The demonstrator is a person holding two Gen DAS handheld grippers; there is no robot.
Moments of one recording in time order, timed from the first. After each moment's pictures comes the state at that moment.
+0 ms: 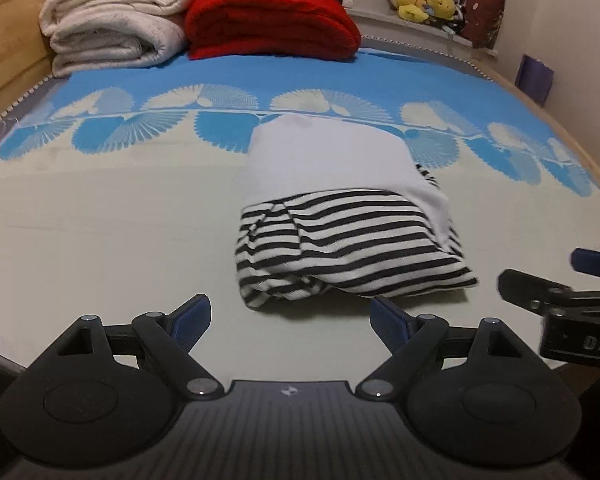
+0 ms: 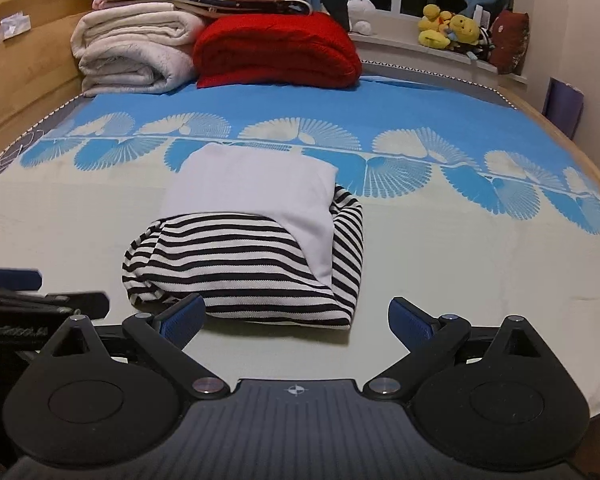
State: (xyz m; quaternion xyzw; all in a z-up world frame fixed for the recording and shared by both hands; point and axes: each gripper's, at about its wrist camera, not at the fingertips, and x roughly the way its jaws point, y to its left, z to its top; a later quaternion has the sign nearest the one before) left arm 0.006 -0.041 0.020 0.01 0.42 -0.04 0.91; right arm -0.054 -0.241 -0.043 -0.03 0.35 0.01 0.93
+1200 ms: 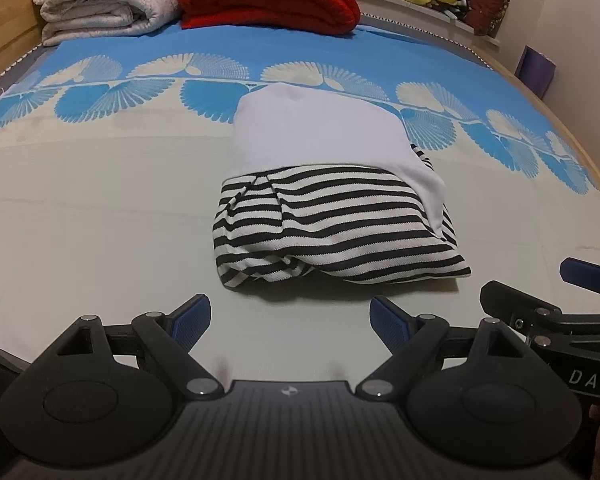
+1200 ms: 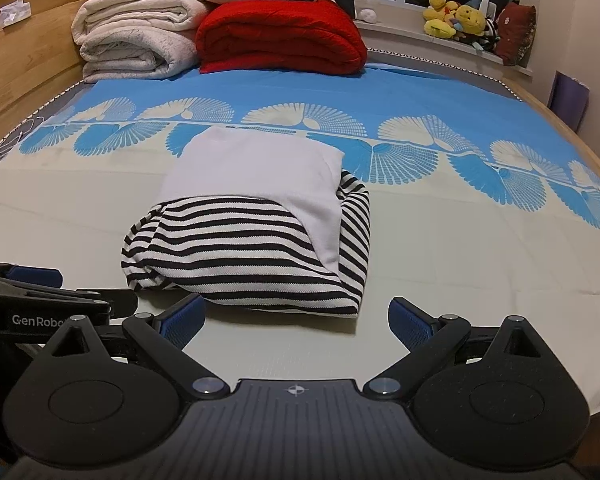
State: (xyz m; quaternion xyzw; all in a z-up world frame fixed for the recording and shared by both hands) left arm 0.023 -0.048 0.000 -0.02 0.46 -0.06 0.89; right arm -0.050 -0.240 -0.052 -0.04 0.37 0.02 0.93
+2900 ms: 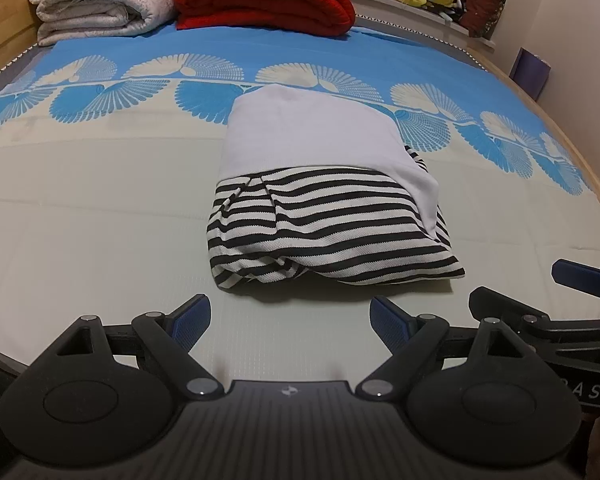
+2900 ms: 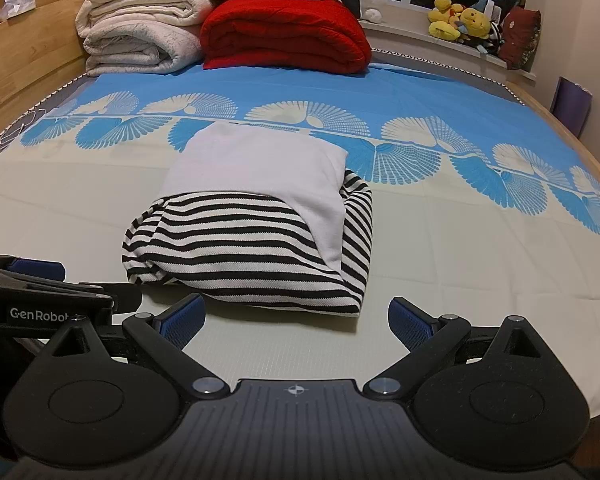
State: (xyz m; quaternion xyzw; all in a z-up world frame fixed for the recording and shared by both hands) left arm 0.023 -0.049 0.000 -0.02 0.46 -0.07 0.89; right arm -0.051 -0.239 -0.054 -0.05 0.37 0.02 0.93
